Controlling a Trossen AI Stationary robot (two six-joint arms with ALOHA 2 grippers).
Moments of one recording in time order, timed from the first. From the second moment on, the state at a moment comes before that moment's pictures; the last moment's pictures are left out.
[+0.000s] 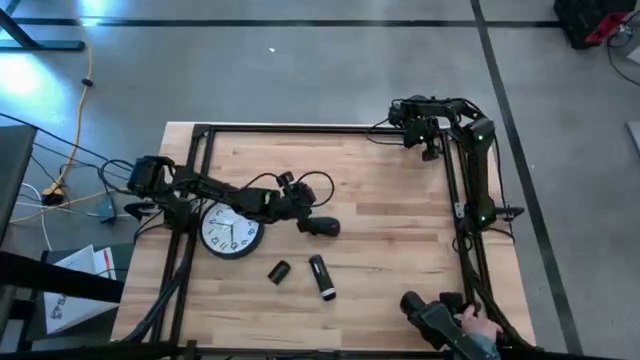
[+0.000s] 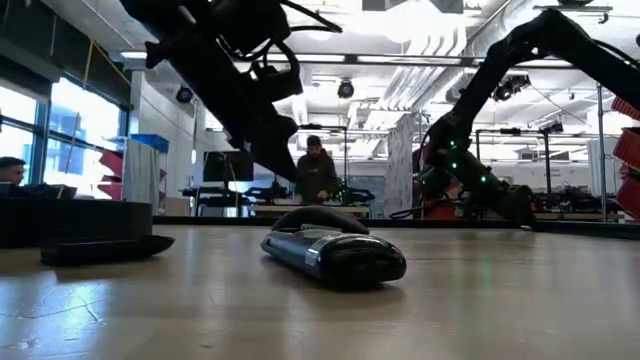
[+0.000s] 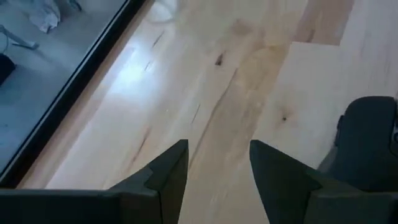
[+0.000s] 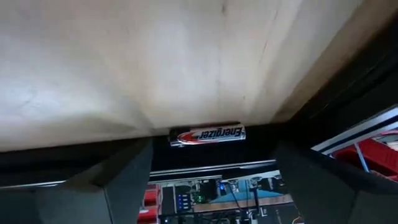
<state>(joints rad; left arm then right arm) -0.06 1.68 0.91 -0.09 -0.63 -0.14 -1.03 2.19 1.41 -1.24 0.69 -0.79</state>
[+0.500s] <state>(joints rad) -0.05 1.68 0.91 -0.07 -0.63 -0.11 -1.05 2.17 1.48 -1.22 0.68 -0.70</state>
